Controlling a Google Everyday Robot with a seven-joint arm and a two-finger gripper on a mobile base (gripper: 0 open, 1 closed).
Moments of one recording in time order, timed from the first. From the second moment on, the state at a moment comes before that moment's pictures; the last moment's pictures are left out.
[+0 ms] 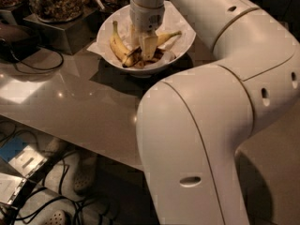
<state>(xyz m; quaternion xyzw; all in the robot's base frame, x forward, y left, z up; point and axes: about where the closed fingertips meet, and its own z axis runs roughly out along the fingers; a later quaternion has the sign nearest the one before) 0.687 0.002 0.887 -0.85 0.52 0.01 0.08</state>
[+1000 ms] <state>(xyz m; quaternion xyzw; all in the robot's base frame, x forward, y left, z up) 0.678 -0.004 0.922 -0.83 0.55 -0.02 0.12</state>
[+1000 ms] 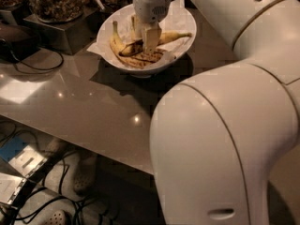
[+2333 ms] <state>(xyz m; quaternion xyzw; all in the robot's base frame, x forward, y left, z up) 0.594 0.001 0.990 -0.85 0.51 -0.04 0.12</state>
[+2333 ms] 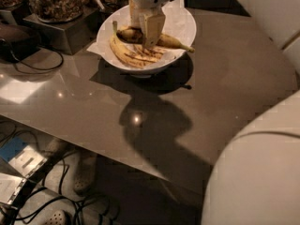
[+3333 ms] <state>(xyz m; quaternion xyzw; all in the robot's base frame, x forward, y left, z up) 0.547 0.005 1.026 -0.84 0.52 -0.06 0.14</state>
